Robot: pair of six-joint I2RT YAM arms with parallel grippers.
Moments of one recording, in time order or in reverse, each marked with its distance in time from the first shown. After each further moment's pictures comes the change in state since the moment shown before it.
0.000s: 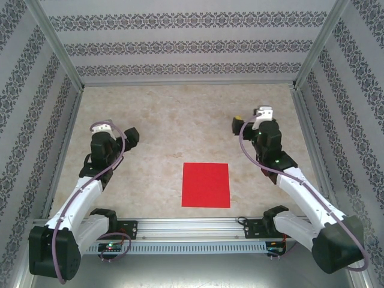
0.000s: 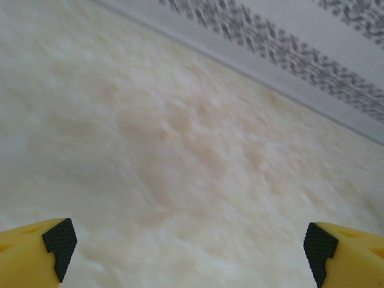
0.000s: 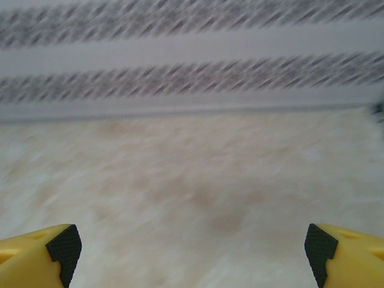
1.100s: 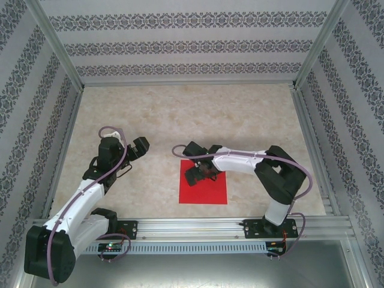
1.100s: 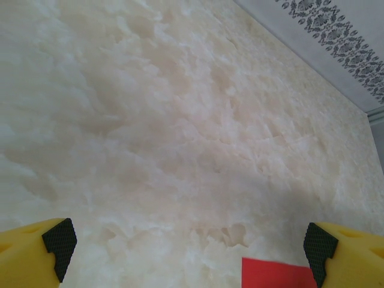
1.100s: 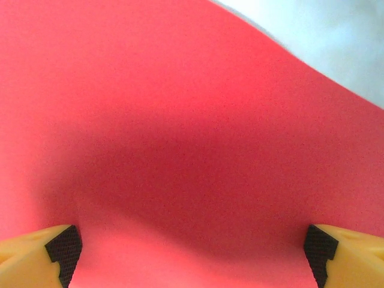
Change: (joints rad) left arm -0.089 -0.033 -0.032 -0.114 0.078 -0.140; right arm 0.486 0.793 0.361 -0.594 -0.140 0.222
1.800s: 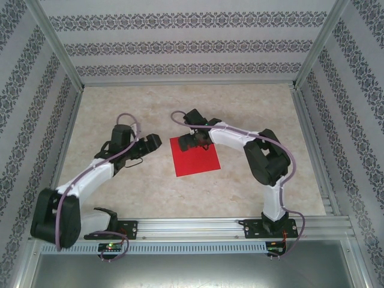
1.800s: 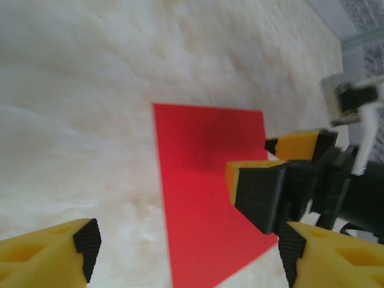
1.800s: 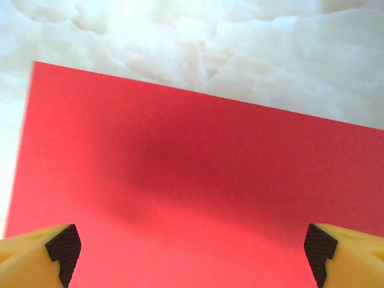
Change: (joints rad) left arm -0.079 0.363 0.185 0.032 0.267 -0.039; right arm -0.217 0.175 0.327 0.102 -0.040 -0.140
